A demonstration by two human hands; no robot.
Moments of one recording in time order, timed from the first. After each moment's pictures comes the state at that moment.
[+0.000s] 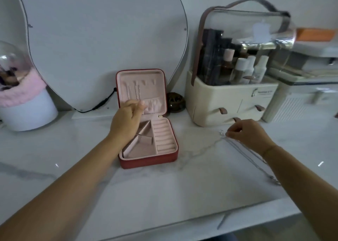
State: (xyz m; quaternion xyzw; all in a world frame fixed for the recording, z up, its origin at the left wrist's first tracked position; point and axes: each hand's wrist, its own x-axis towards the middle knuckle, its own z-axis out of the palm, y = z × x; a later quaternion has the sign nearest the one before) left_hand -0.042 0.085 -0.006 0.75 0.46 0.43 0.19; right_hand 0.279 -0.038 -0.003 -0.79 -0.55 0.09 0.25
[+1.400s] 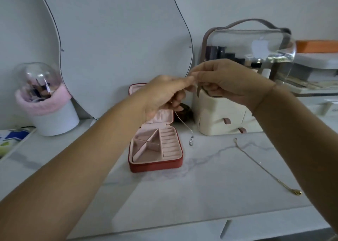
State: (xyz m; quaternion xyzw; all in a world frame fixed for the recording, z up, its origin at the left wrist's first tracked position) left_hand 0.008 0.005 0.141 0.70 0.34 0.34 0.53; right_hand 0.179 -0.031 0.167 -0.50 -0.66 0.37 0.43
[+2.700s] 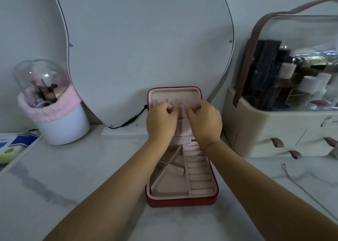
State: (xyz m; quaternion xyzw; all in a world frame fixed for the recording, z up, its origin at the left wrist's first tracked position) left_hand -0.006 0.140 0.020 0.64 0.56 0.51 0.13; right_hand 0.101 0.118 0.022 -0.67 -0.56 0.01 0.49
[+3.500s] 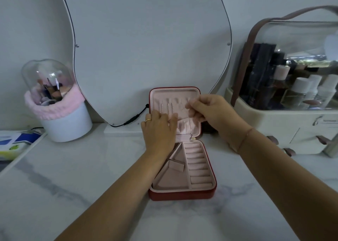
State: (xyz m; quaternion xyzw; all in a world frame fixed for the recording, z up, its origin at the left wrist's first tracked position) left_hand -0.019 0.118 -0.008 0.70 0.60 0.39 -0.01; right_hand 0.117 0.076 0.078 -0.53 -0.62 0.33 0.48
